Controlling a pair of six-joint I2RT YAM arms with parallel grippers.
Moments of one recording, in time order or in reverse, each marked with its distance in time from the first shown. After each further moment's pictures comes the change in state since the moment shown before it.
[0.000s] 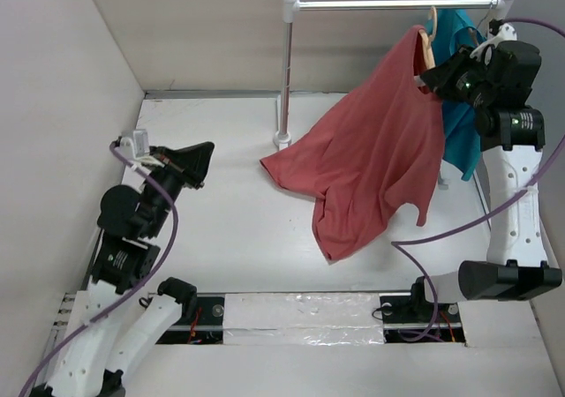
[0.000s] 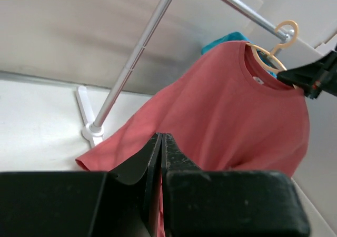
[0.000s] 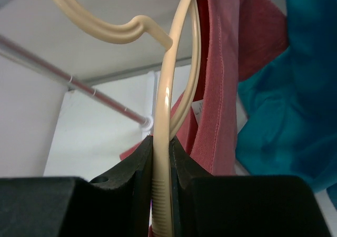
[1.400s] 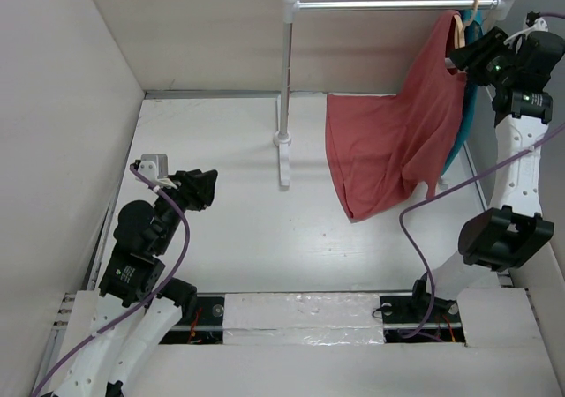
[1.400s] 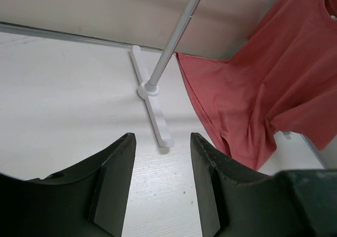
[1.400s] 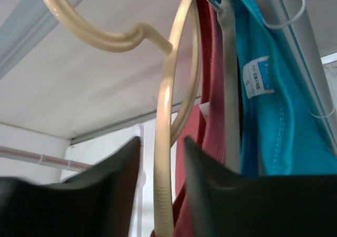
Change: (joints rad) left arm -0.008 -0.185 -0.208 -0.138 -0.097 0.182; right arm -0.270 0.284 0.093 0.260 -0.175 0.114
